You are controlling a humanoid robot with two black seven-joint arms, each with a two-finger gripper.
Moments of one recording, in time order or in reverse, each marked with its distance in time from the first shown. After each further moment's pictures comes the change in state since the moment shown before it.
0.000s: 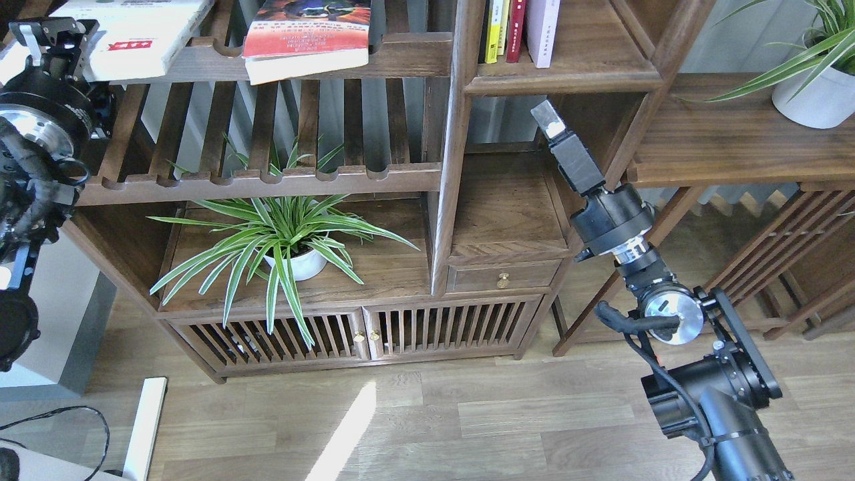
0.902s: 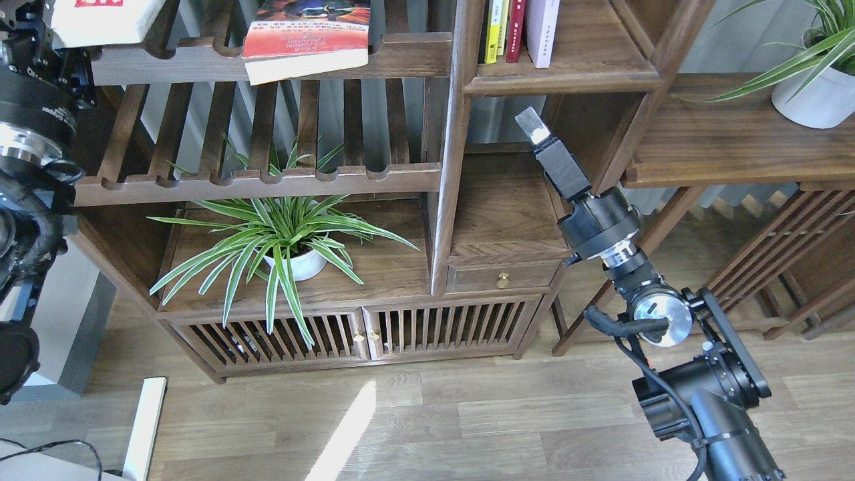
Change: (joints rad) left arm 0.133 0.003 0.012 -0.072 0.044 -0.336 0.008; right arm 0.012 0.020 -0.039 -0.005 -0.001 0.000 0.001
